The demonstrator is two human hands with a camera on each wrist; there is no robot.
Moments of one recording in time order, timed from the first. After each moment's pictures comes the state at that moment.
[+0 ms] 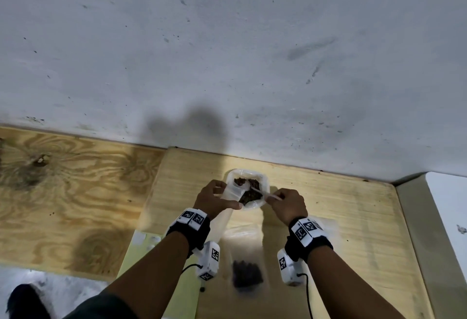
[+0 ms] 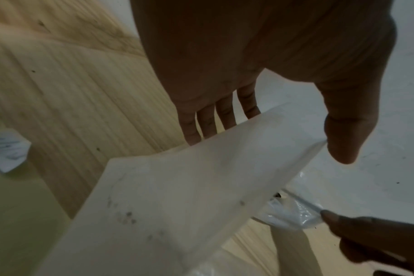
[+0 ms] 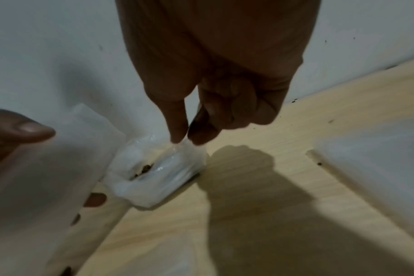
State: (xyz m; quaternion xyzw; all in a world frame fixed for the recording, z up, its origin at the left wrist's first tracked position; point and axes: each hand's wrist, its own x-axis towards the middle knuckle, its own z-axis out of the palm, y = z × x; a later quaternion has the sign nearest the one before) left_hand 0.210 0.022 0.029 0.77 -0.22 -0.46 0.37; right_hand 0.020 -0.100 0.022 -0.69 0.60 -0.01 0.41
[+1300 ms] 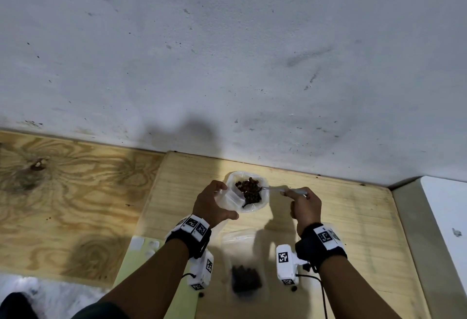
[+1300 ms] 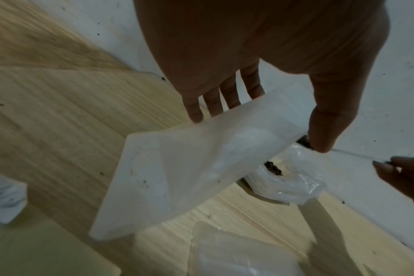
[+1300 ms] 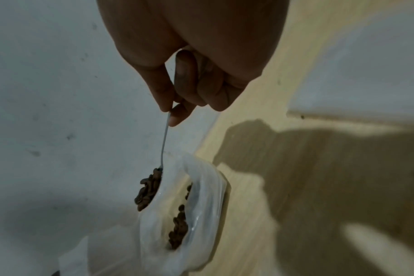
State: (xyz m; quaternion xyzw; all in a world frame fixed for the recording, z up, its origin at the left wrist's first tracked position) left_hand 0.206 0.029 0.030 0.80 -0.33 -0.36 0.35; right_hand 0.000 -0.106 0.034 -0.41 0.63 -0.31 0.59
